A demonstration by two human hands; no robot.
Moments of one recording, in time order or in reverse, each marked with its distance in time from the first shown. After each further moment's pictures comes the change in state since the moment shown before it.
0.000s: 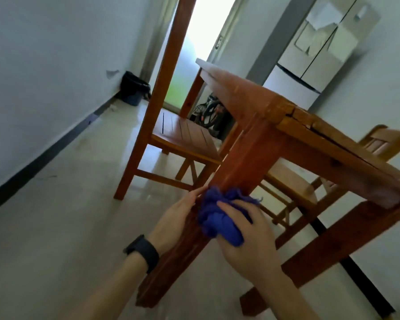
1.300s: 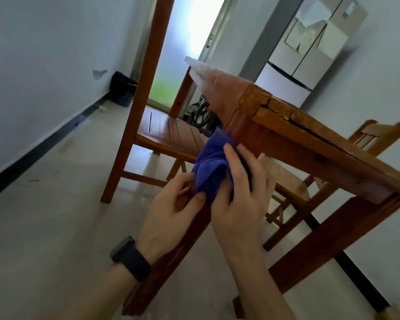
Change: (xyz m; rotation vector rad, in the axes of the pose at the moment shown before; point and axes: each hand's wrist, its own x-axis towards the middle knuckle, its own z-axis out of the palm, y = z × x) left_hand 0.005 0.022 0.024 0.159 0.208 0.382; right_hand 0.060 -0.017 -0.012 0.050 0.752 -0.062
